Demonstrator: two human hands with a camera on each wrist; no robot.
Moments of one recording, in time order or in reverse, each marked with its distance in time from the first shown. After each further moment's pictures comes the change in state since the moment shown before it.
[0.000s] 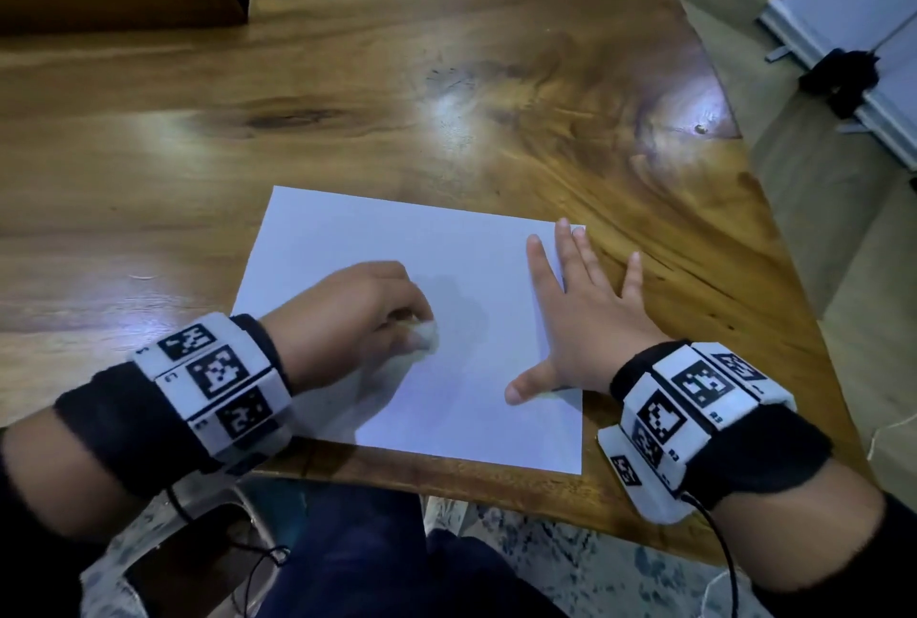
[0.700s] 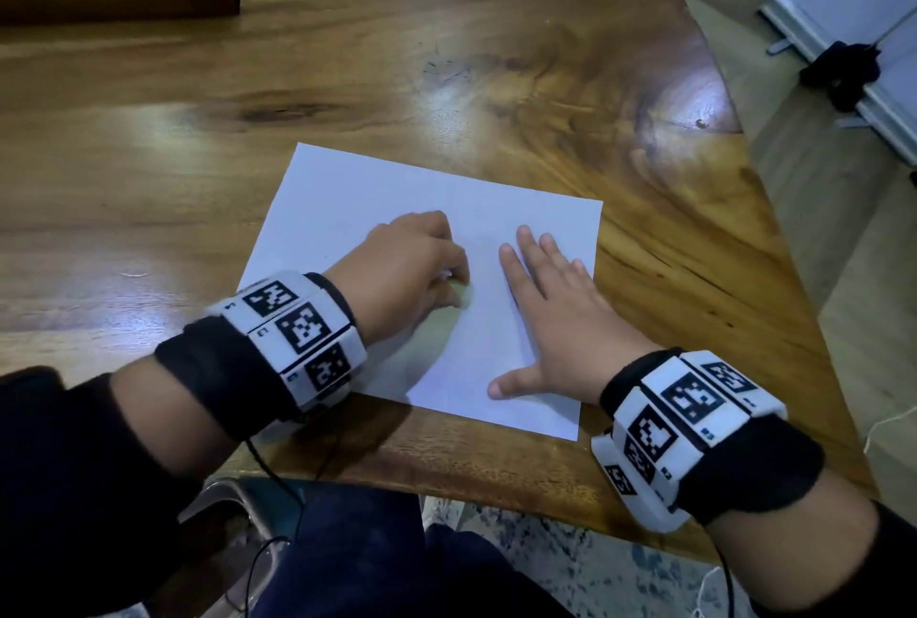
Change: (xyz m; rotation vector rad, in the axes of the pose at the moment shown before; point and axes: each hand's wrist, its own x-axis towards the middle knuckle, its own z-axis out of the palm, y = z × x) left_hand 0.044 0.022 0.001 0.093 0.158 0.017; right_hand 0.005 -0.001 0.009 0.084 0.095 -0.224
